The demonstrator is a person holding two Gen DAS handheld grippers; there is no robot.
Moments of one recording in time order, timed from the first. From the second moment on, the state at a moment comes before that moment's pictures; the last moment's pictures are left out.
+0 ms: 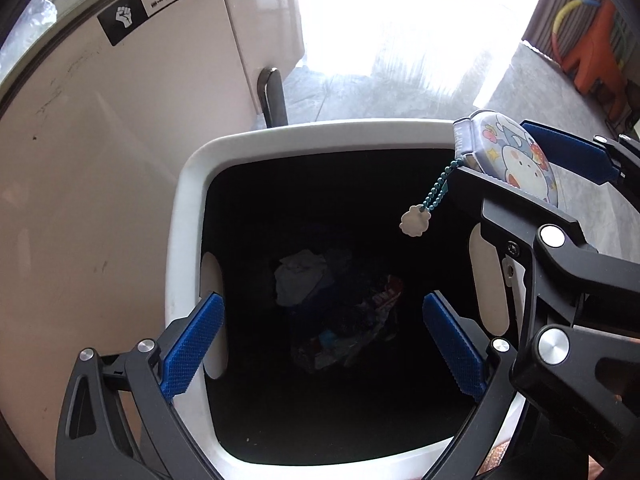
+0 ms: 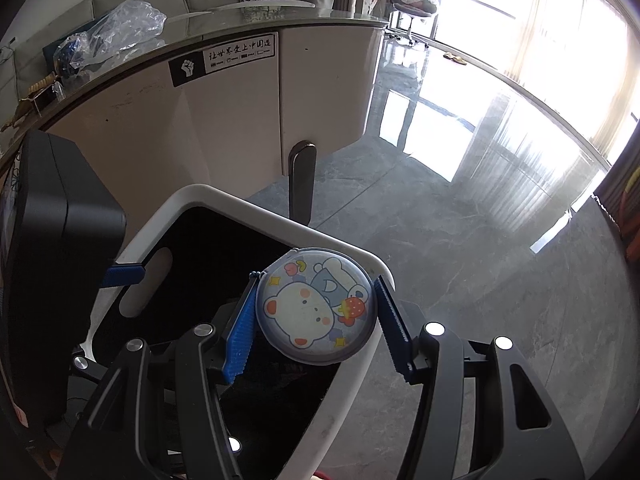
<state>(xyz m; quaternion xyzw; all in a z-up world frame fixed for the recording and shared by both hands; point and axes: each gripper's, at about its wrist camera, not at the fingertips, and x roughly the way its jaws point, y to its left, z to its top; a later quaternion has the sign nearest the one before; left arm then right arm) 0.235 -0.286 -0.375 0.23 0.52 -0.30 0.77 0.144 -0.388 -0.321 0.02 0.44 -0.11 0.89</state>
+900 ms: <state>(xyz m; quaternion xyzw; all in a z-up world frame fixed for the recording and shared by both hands) 0.251 -0.186 -0.288 0.20 0.43 -0.25 0.84 0.176 -0.348 -0.370 0.00 0.50 -0.07 0.86</state>
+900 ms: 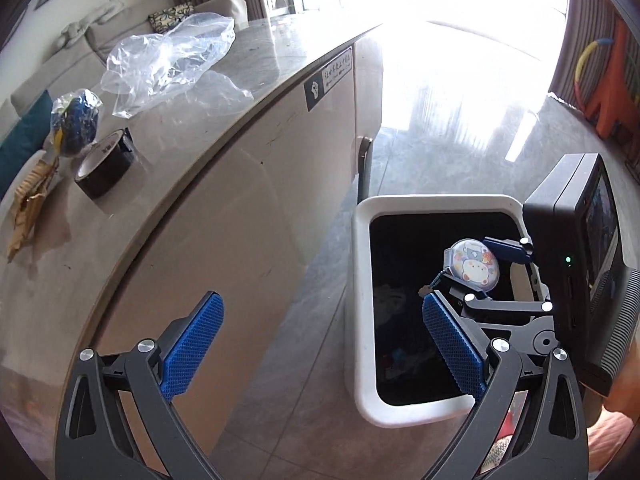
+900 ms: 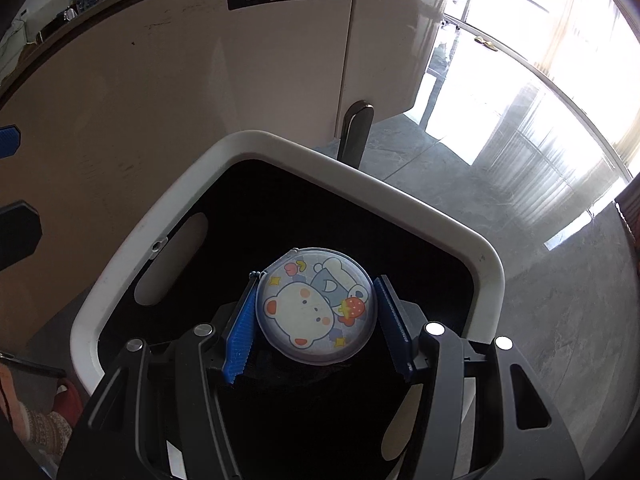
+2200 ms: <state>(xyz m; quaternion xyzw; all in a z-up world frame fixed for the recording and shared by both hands) 0.272 -0.156 -0.215 0.11 0.35 -0.21 0.90 0.153 -0.362 -0.227 0.01 0.31 -0.11 0.94</state>
